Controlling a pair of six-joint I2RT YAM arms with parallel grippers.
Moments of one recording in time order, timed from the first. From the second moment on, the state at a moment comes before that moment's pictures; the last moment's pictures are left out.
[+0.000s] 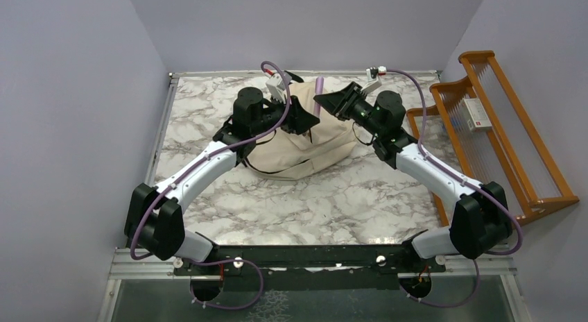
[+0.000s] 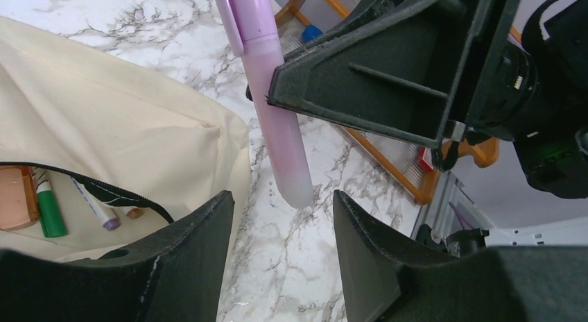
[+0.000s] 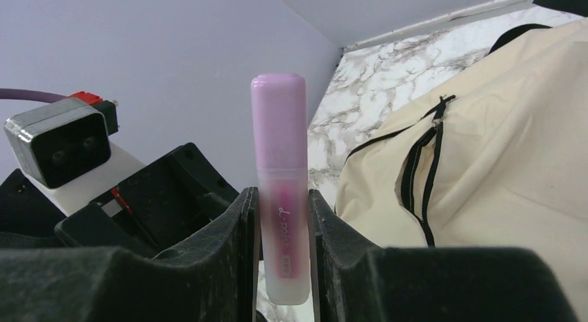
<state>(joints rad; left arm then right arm) -0.52 1.41 1.10 0.19 0.52 -0.48 0.47 1.41 1.00 0.45 -0.28 0.85</state>
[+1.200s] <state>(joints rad) -0.52 1.47 1.13 0.19 0.38 -0.51 0.51 1.40 1.00 0.41 -0.22 0.75</state>
